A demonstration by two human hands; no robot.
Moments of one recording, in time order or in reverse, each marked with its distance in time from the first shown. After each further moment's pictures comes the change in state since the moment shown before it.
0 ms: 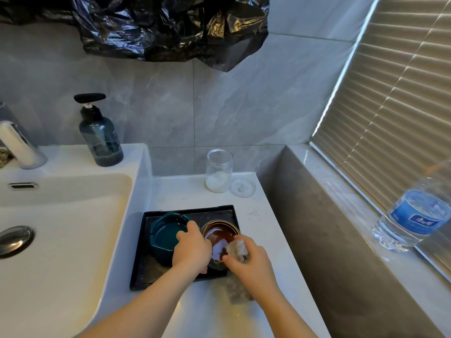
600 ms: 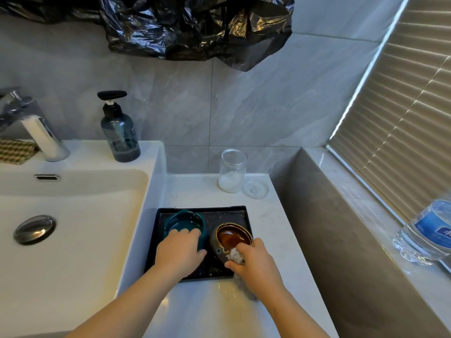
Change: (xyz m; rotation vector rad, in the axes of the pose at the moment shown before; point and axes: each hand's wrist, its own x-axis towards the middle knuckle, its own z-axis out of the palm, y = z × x) left_hand 0.001 -0.039 -0.036 0.566 0.041 0.337; right_hand 0.014 -0.010 0.009 -0.593 -0.109 -0.194
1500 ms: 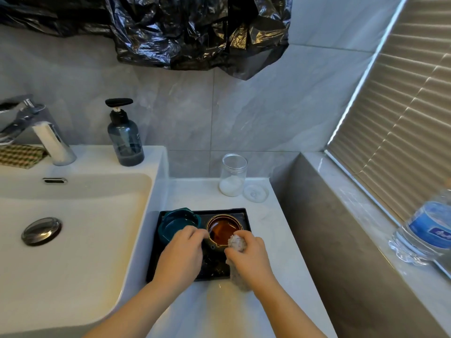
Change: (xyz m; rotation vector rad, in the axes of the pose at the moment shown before) left_hand -0.019 -0.003 0.013 -0.338 0.368 0.186; right_hand -0.003 -0.023 -0.007 0.598 0.091 0.130
